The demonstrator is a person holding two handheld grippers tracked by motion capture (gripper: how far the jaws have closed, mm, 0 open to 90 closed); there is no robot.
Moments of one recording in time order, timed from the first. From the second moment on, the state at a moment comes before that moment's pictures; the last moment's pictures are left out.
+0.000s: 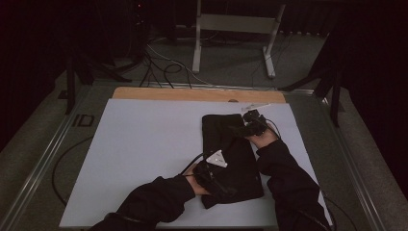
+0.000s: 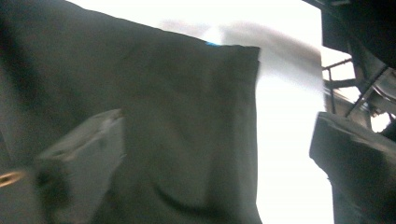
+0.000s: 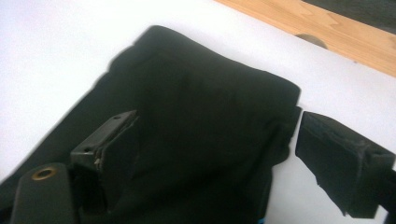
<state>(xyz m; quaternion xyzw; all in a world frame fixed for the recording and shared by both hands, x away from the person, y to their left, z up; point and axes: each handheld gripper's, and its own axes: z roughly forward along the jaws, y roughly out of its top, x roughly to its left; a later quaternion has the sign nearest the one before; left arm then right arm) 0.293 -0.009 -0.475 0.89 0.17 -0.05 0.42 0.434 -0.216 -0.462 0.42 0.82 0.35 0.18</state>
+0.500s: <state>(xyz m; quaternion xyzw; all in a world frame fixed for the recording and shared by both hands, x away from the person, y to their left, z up) 0.270 0.025 -0.456 0.88 0.16 -0.03 0.44 0.384 -0.216 -0.450 0.39 0.82 0.37 0.17</state>
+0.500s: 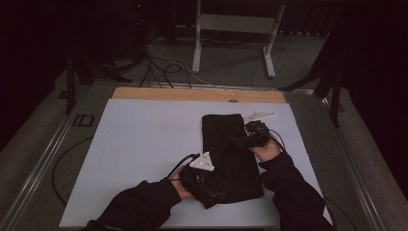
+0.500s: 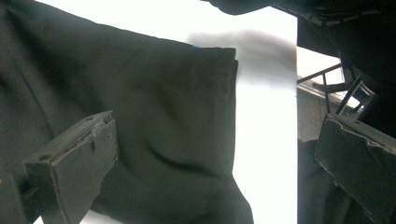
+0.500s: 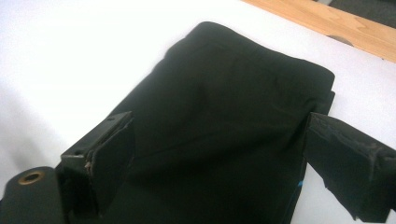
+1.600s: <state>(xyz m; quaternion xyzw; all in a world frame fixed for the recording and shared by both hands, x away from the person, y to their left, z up) 0.245 0.035 -0.499 0.91 0.12 -0.04 0.40 0.253 -0.257 -0.468 0.41 0.81 0.41 0.12</state>
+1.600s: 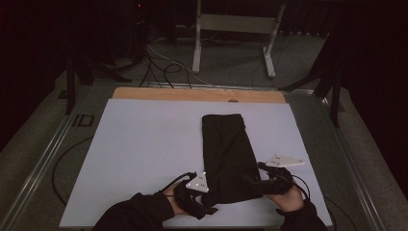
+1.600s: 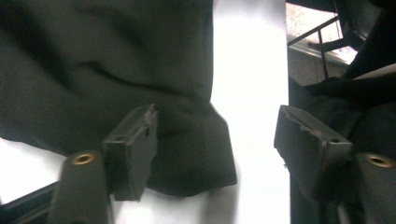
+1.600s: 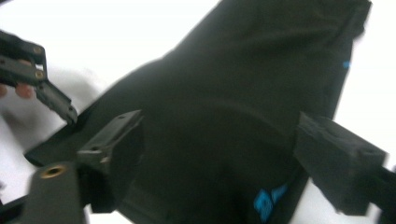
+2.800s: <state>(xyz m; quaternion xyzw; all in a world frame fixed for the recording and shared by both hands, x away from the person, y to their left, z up) 0.252 0.032 -0.503 0.93 0.12 -0.01 0.35 0.223 -0.281 -0.477 0.42 0.83 0.35 0.12</state>
